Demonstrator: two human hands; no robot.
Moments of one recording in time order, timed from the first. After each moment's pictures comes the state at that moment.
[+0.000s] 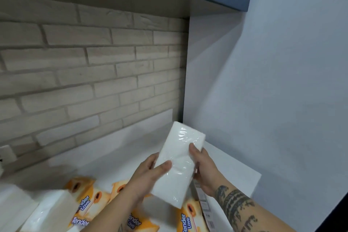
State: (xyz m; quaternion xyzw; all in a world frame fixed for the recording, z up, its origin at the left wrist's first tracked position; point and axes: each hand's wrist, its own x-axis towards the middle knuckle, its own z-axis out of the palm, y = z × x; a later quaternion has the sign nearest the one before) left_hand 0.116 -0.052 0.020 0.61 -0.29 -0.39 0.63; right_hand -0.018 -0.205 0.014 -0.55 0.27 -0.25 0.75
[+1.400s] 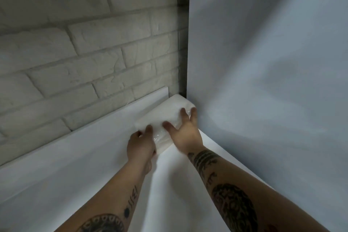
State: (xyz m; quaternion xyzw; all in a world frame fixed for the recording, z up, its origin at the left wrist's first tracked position) left_hand 0.287 -0.362 -0.092 0.74 0.02 -0.23 0.63; right_hand 0.214 -0.479 -0.100 -0.79 0.38 -0.17 0.44
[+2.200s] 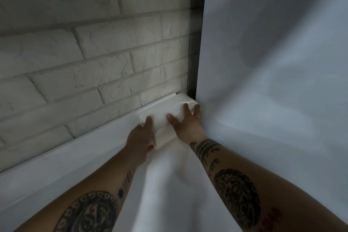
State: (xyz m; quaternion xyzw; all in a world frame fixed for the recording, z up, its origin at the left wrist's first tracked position) left_hand 0.356 -0.378 -0.088 0.74 -0.01 -0.30 0.60; right_hand 0.262 -0.510 -0.077 -0.82 0.38 -0.10 0.41
